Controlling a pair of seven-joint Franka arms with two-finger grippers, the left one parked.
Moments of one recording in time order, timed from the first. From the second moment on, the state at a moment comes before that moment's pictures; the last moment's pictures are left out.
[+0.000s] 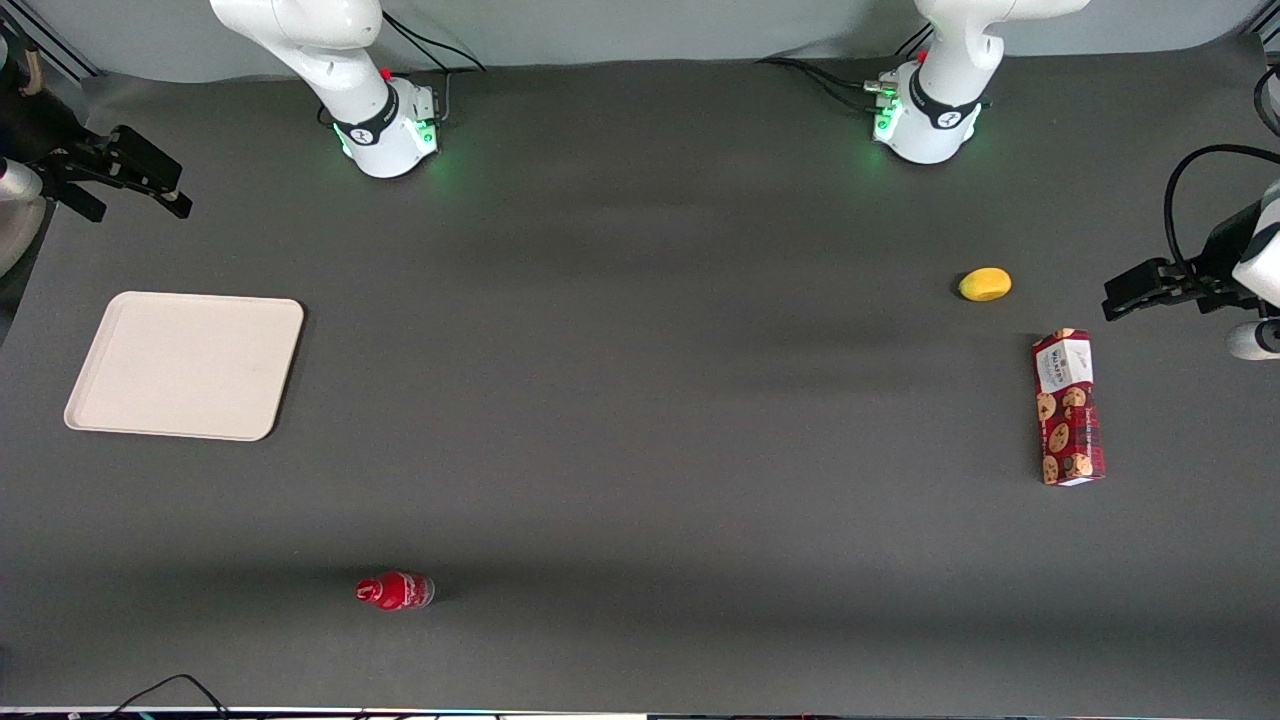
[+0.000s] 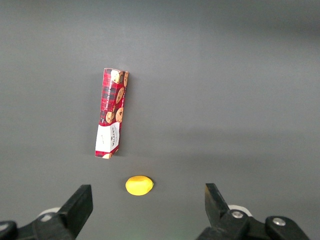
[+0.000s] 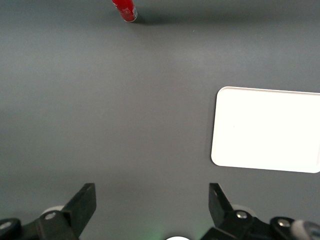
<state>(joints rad) -0.20 -0.25 0.20 -1.72 0.08 1.53 0.03</state>
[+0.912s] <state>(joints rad) 0.05 -0.14 0.05 -1.61 0.01 1.53 0.03</state>
